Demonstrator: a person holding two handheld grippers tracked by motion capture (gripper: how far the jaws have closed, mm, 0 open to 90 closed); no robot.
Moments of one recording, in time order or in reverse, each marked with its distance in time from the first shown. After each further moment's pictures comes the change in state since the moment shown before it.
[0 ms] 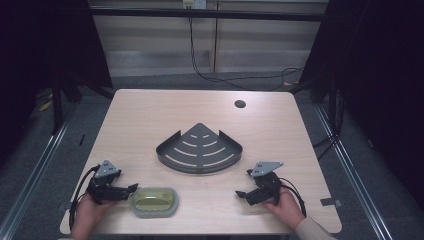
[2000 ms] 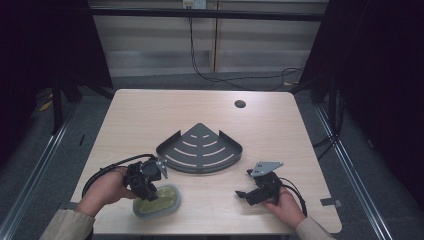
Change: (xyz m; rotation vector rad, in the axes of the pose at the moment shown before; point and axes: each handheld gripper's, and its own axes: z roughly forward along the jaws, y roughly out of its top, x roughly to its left) left arm -0.099 0.128 -0.014 0.613 -0.403 0.550; right arm 0.000 0.000 0.000 0.001 0.000 0.001
